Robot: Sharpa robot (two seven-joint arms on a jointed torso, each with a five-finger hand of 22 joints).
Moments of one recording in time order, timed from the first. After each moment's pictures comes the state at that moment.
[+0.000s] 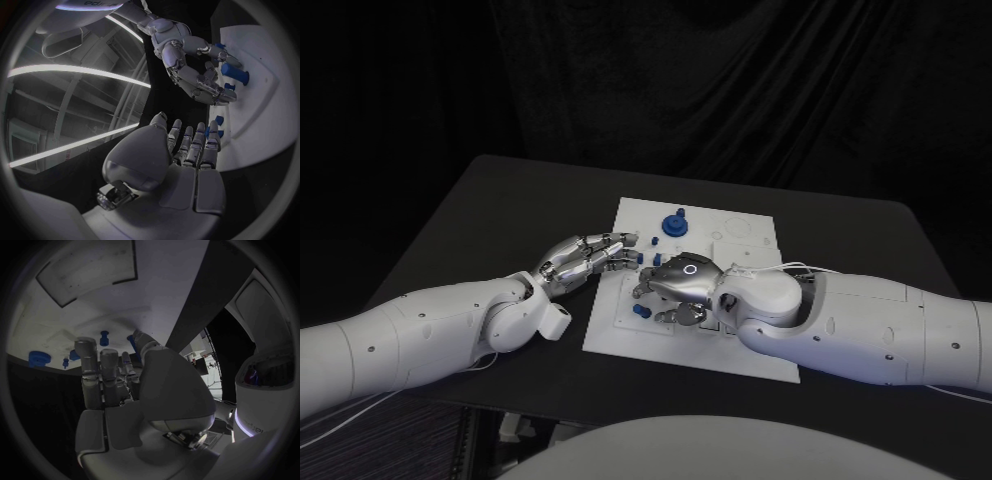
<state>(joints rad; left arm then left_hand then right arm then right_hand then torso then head) 0.99 -0.79 -0.21 1.28 -0.21 0.19 0.68 1.48 0.28 -0.18 0.23 0.37 0.52 0.09 0.09 0.29 0.06 0.21 0.77 0.15 0.37 0.21 0.17 0.39 0.15 0.35 0.28 0.07 0.70 1.11 -0.58 -0.24 1.54 -1.88 -0.27 -0.08 1.46 -0.13 0.20 0.15 0.18 0.69 0.11 0.07 0.34 0.45 0.16 0.56 0.41 1.22 0.05 1.14 0.92 0.13 1.24 0.16 0.75 1.31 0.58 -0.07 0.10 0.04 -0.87</state>
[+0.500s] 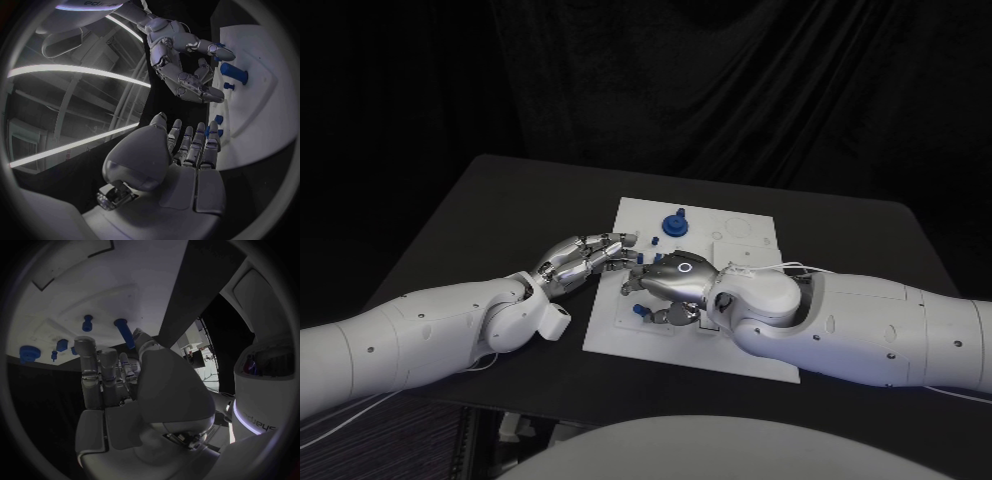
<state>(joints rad) 0.99 -0.79 -0.21 1.27 -0.21 0.19 0.68 1.48 0.28 -0.18 0.23 0.37 0.53 0.09 0.09 0.29 0.06 0.21 0.77 0.15 0.37 0.21 0.17 0.39 0.15 0.34 0.28 0.07 0.70 1.12 -0.58 -0.23 1.58 -1.82 -0.30 -0.06 1.50 -0.12 0.17 0.20 0.17 0.66 0.15 0.09 0.36 0.44 0.15 0.69 0.44 1.21 0.06 1.14 0.89 0.12 1.23 0.16 0.73 1.31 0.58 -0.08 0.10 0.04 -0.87</state>
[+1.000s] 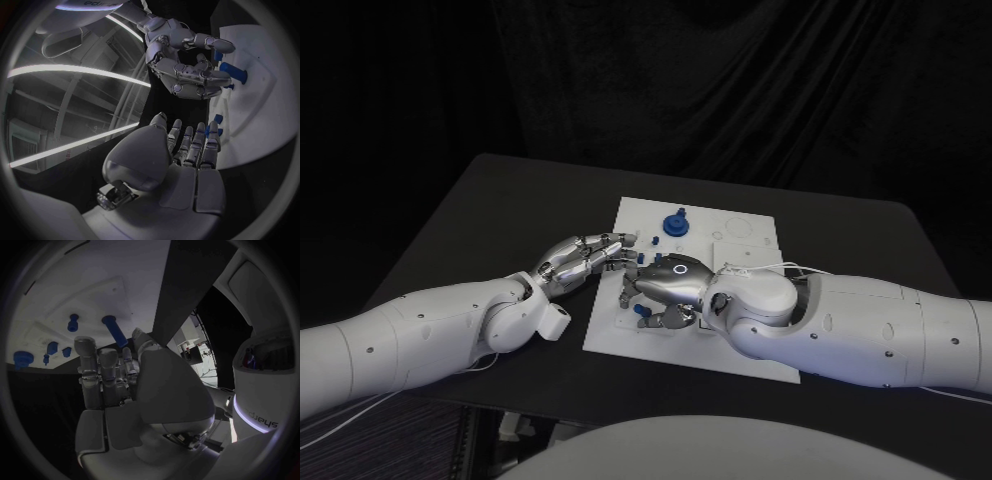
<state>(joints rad) 0.99 -0.79 -0.21 1.27 -0.21 0.19 0.68 1.48 0.28 -0.18 0.23 0.37 0.53 0.09 0.09 0.29 0.06 0.21 0.77 0.15 0.37 0.21 0.17 0.39 0.15 0.34 0.28 0.07 0.70 1.12 -0.57 -0.23 1.59 -1.77 -0.29 -0.04 1.51 -0.11 0.16 0.21 0.17 0.79 0.11 0.20 0.44 0.43 0.15 0.77 0.45 1.20 0.06 1.16 0.87 0.12 1.23 0.16 0.73 1.31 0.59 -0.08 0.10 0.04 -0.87</state>
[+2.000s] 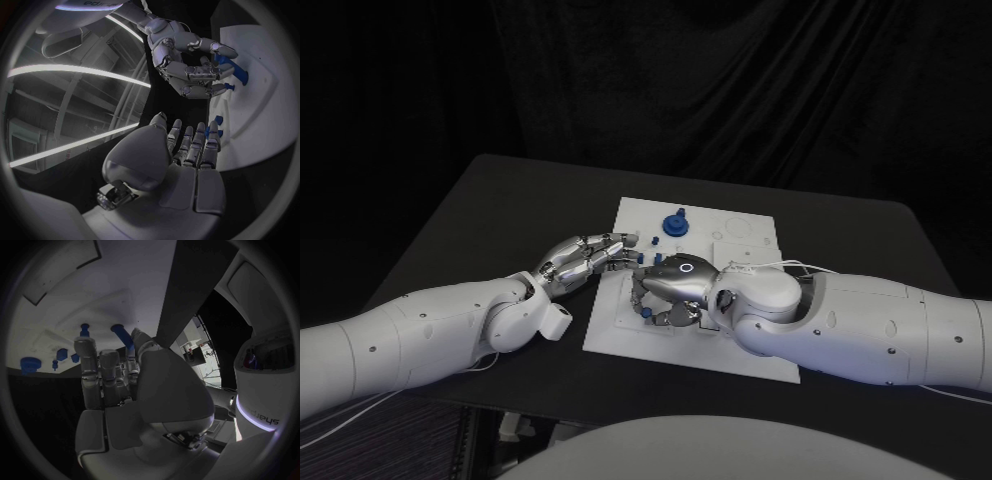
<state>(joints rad) 0.99 -0.78 -0.21 1.27 -0.21 0.19 0.68 1.48 0.27 -0.18 0.23 0.37 0.53 0.09 0.09 0.29 0.06 0.21 0.77 0.15 0.37 0.21 0.18 0.39 0.15 0.34 0.28 0.07 0.70 1.12 -0.58 -0.23 1.57 -1.75 -0.27 -0.04 1.51 -0.08 0.15 0.16 0.24 0.81 0.09 0.40 0.60 0.45 0.14 0.83 0.44 1.20 0.06 1.19 0.86 0.12 1.24 0.16 0.75 1.31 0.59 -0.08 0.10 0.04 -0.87</state>
